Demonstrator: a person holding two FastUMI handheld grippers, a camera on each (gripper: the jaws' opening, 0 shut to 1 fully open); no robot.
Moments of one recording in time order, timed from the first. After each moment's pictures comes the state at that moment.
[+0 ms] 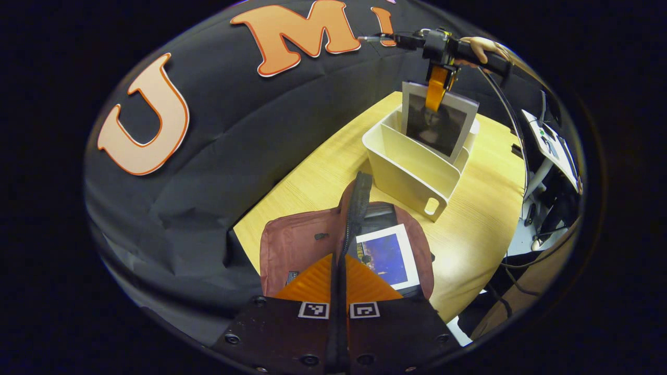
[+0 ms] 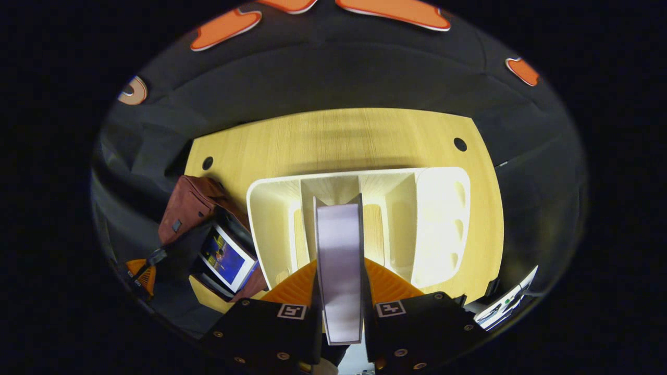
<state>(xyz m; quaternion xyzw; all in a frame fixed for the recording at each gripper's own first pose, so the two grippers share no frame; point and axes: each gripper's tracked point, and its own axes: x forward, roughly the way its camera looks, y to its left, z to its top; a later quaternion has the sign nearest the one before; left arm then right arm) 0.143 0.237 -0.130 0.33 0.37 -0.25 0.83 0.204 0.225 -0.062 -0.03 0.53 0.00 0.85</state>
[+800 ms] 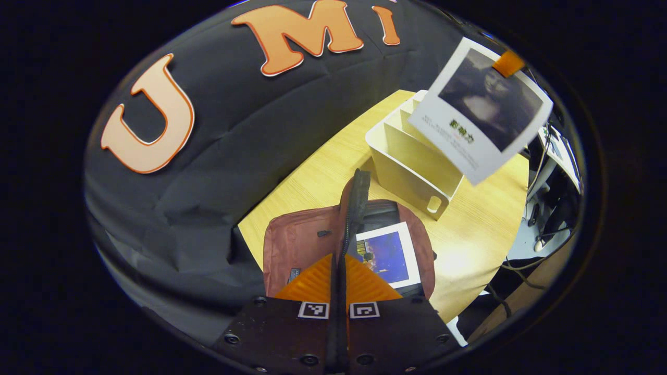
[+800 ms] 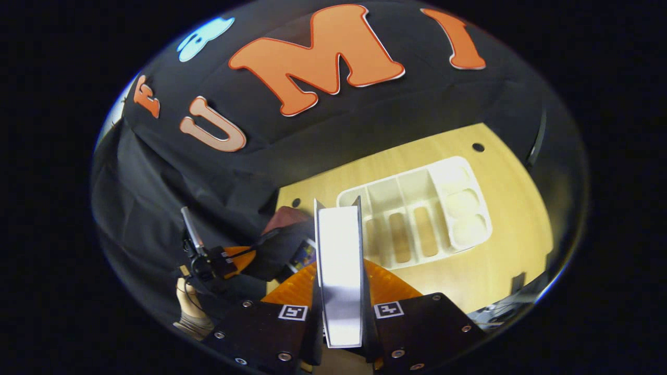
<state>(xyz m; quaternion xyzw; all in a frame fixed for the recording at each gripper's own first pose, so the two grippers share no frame) 0.136 0.236 -0.124 0.34 0.37 -0.24 0.83 0.055 0.287 -0.006 0.18 0.38 0.16 0.89</state>
